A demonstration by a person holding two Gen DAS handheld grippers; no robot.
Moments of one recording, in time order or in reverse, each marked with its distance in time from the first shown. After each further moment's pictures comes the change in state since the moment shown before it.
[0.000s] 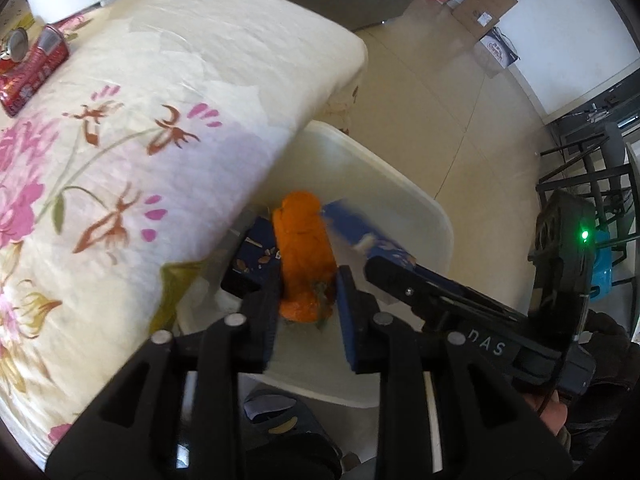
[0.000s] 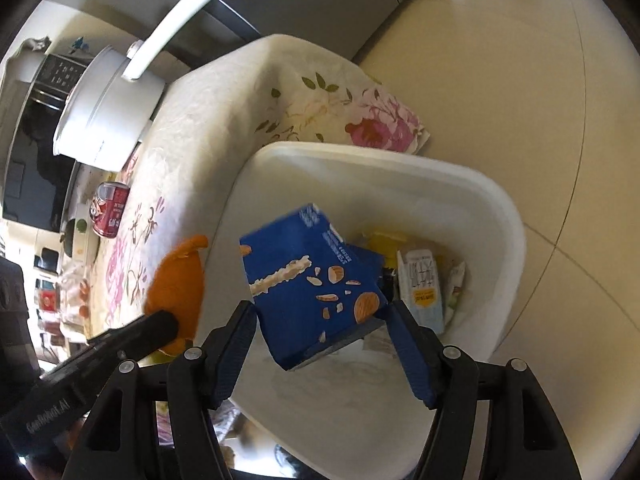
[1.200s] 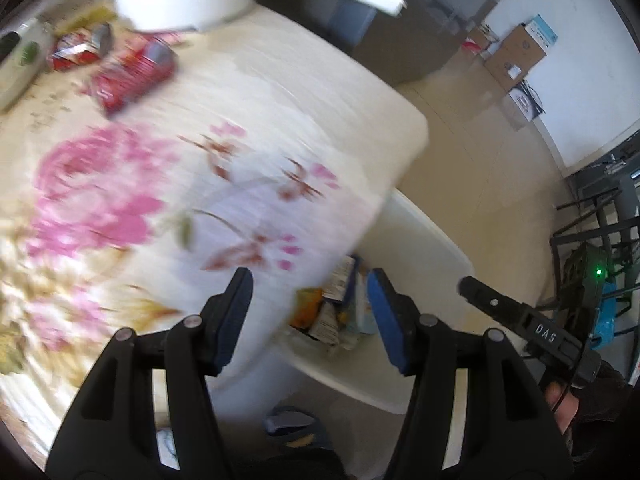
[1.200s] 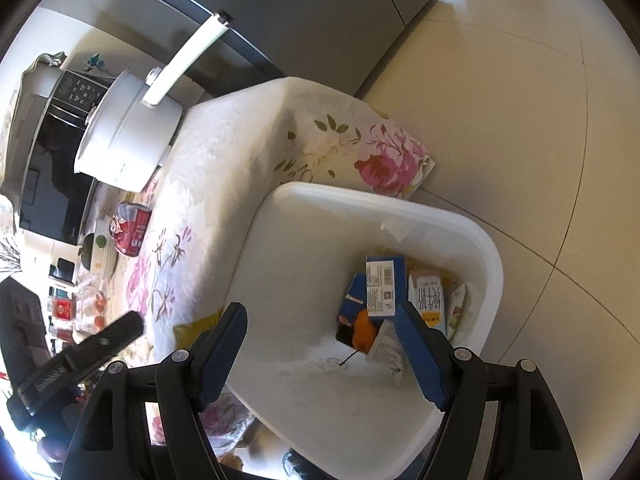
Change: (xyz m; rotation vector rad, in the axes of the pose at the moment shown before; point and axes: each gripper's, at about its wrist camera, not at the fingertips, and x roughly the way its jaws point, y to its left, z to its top) left arm -0.071 0.074 -0.006 -0.126 -0.164 0.072; right arm -0.037 0.002 0.013 -0.024 -0.076 0.024
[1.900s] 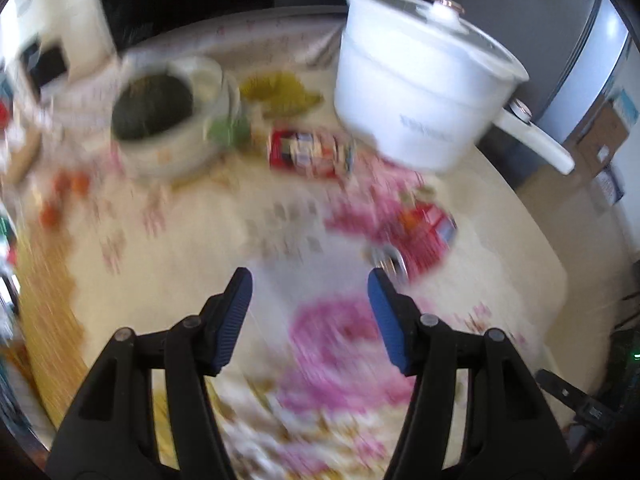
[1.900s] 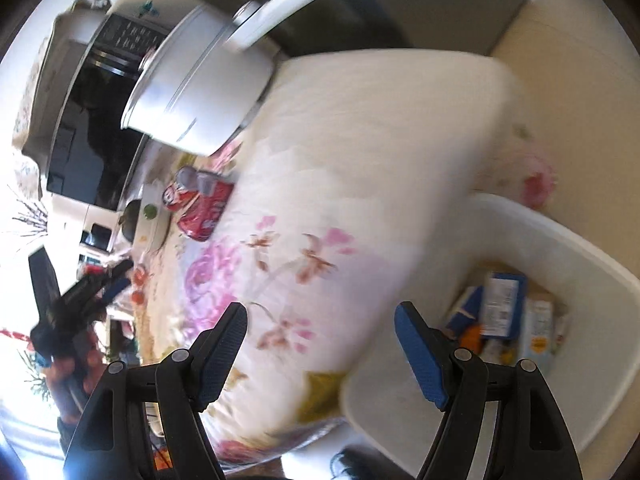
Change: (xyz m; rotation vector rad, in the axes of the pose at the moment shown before) left arm -0.059 0.191 0.104 -0.127 -0.190 0.331; right arm 0.071 0.140 0.029 -0.138 0.128 0.151
